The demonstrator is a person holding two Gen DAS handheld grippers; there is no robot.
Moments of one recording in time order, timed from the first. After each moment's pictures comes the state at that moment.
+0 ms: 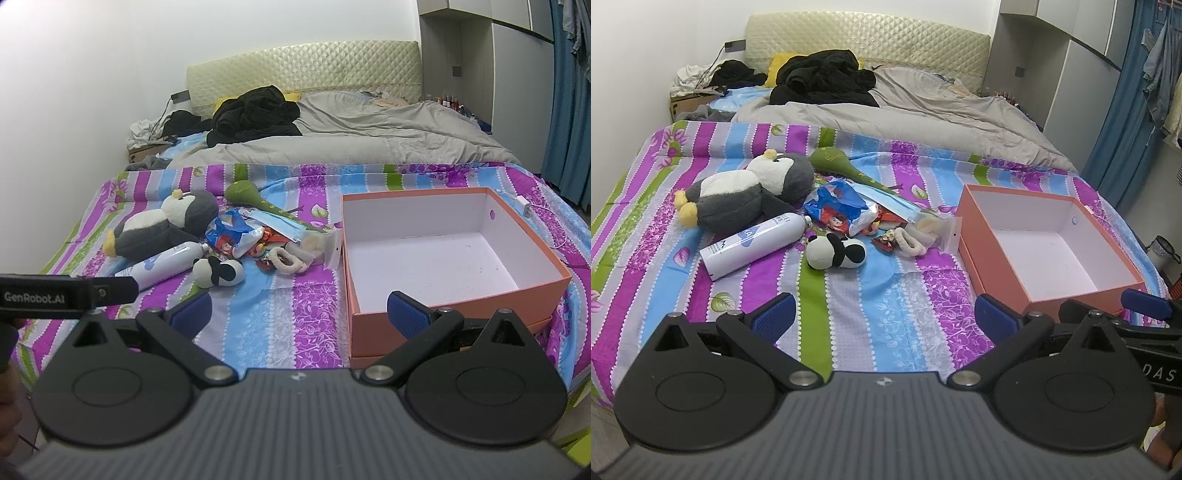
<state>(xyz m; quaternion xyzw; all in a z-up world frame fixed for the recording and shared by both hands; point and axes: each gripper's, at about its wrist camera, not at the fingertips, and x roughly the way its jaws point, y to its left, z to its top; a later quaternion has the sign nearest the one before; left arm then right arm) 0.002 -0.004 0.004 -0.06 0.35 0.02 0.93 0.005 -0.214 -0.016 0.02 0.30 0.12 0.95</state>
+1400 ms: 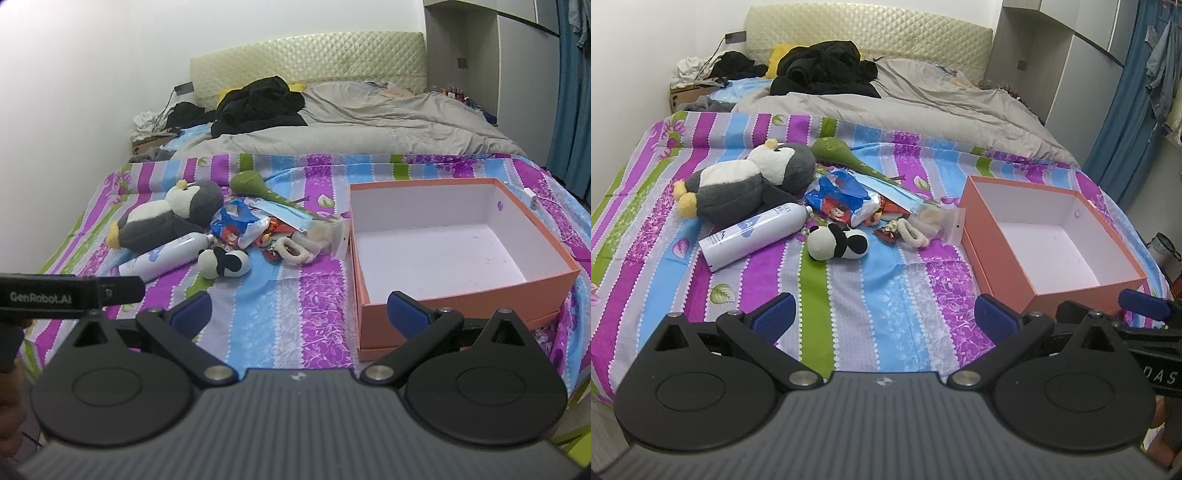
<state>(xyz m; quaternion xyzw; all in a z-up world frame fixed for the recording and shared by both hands) 0.007 0.002 -0.008 -0.07 0.37 0.02 0.93 0.005 -0.209 -0.024 0.02 0.31 0.13 0.94</state>
